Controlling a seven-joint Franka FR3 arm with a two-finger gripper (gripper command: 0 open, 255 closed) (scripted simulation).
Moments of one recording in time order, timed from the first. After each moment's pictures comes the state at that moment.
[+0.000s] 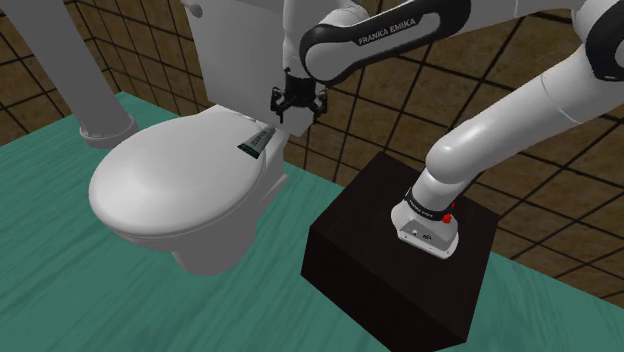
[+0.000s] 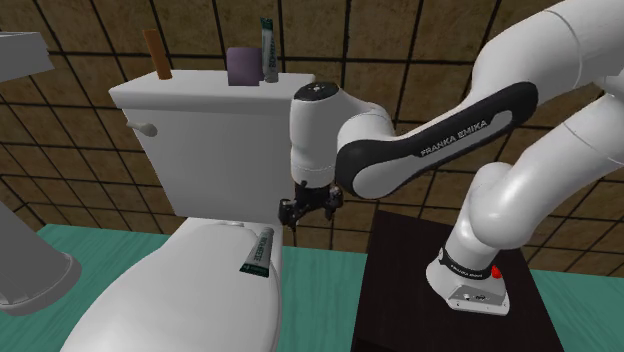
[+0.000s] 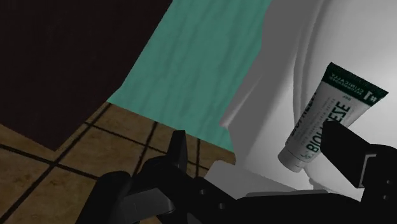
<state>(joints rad) -0.21 -0.40 0.56 -2.46 0.12 2.15 1.10</state>
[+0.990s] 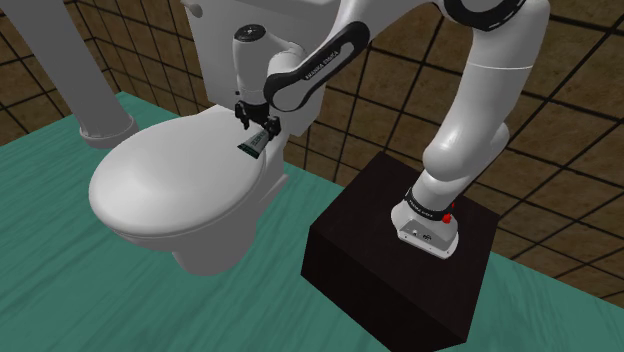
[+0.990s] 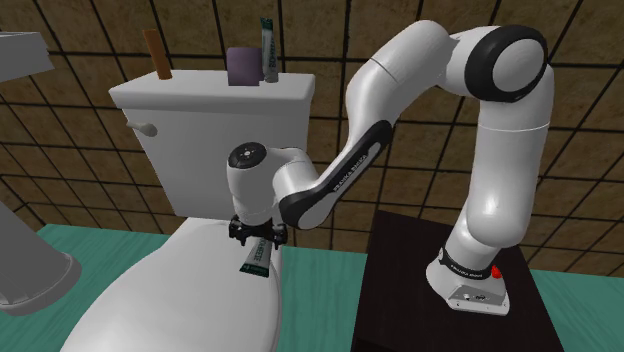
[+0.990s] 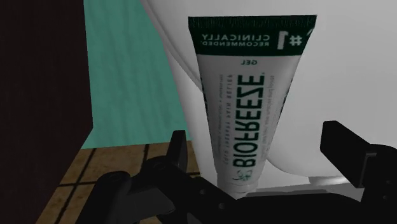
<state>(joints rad) -0.30 0.26 0.66 -2.15 -0.49 2.38 2.01</state>
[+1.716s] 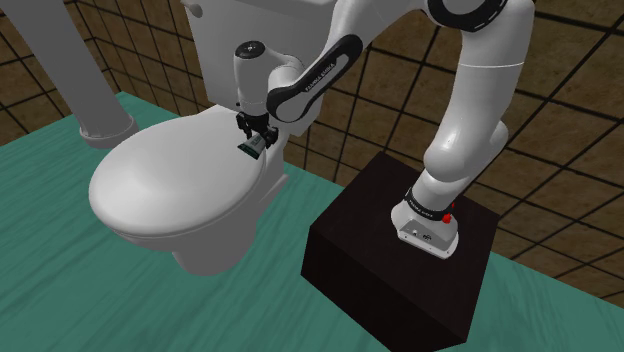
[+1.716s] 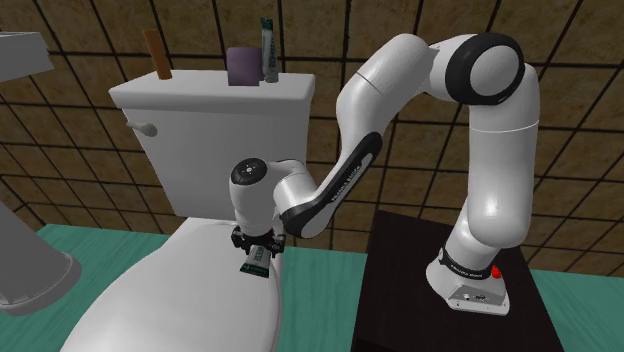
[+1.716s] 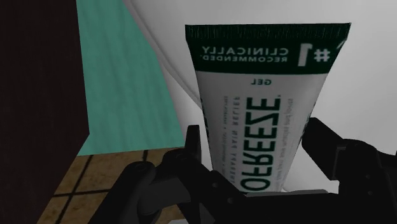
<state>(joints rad) -0.27 0.34 0.61 -2.15 -0.58 2.43 2.09</state>
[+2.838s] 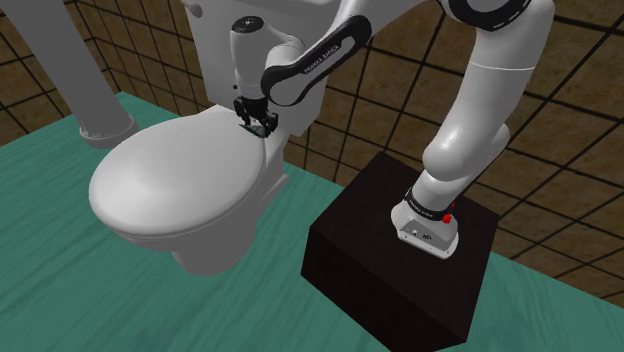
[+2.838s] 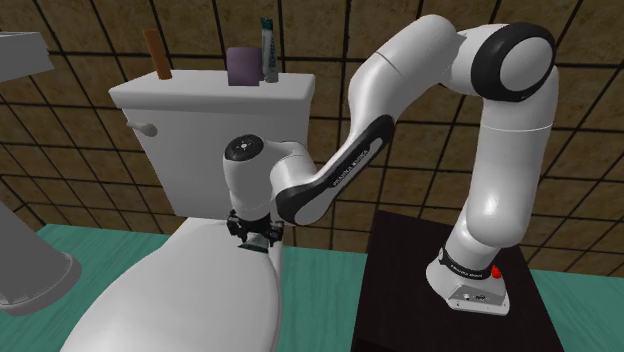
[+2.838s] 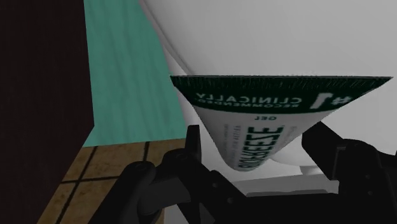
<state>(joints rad) -0.31 0.24 0.67 -2.13 -0.46 2.34 2.00</state>
